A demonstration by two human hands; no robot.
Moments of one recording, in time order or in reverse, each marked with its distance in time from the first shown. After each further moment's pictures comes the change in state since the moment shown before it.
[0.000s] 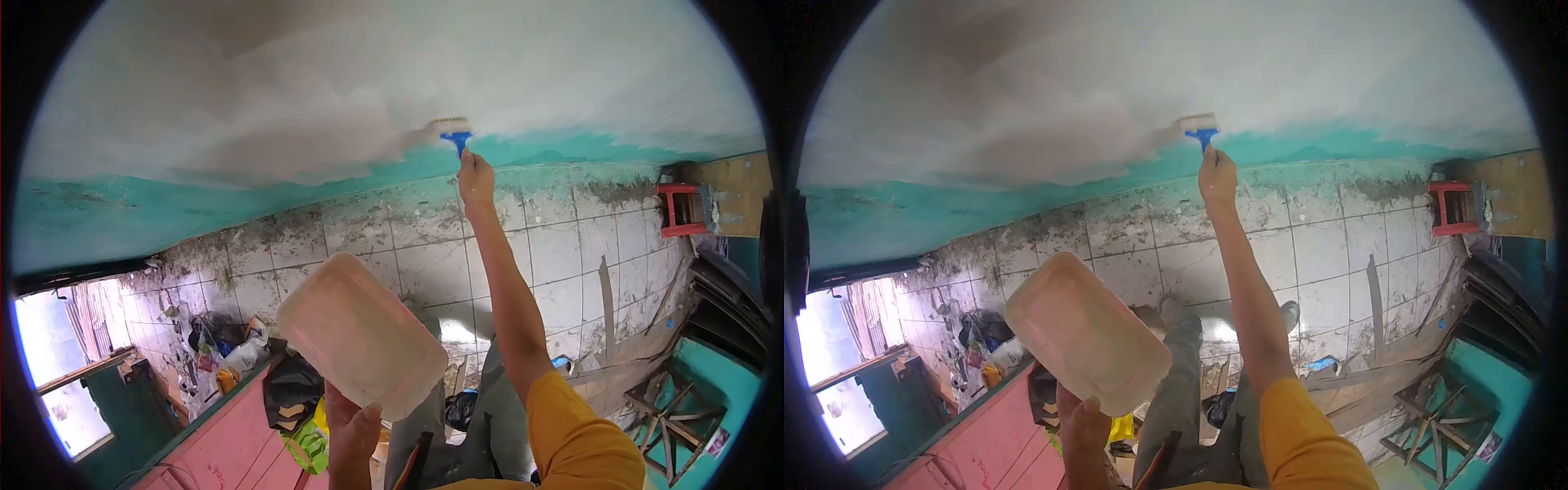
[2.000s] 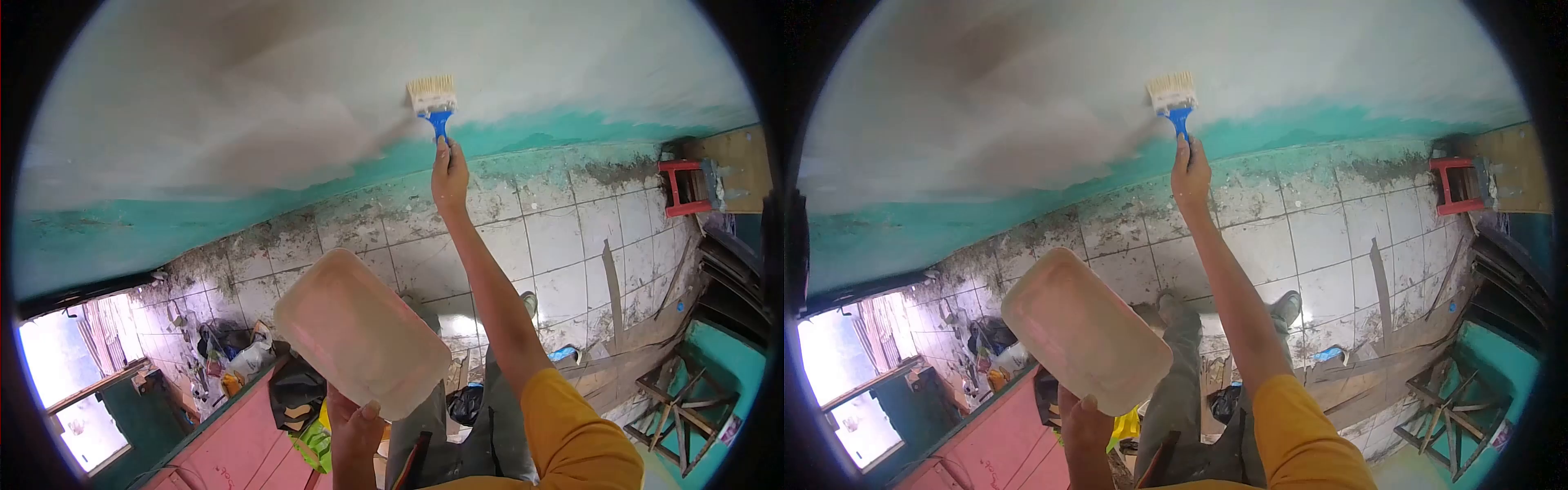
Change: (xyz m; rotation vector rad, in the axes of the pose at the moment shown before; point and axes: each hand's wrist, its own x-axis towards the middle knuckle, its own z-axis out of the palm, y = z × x) left_hand -0.004 -0.030 0.038 0.050 -0.023 0.050; right_hand -0.015 0.009 -0.005 0.287 0.115 -0.288
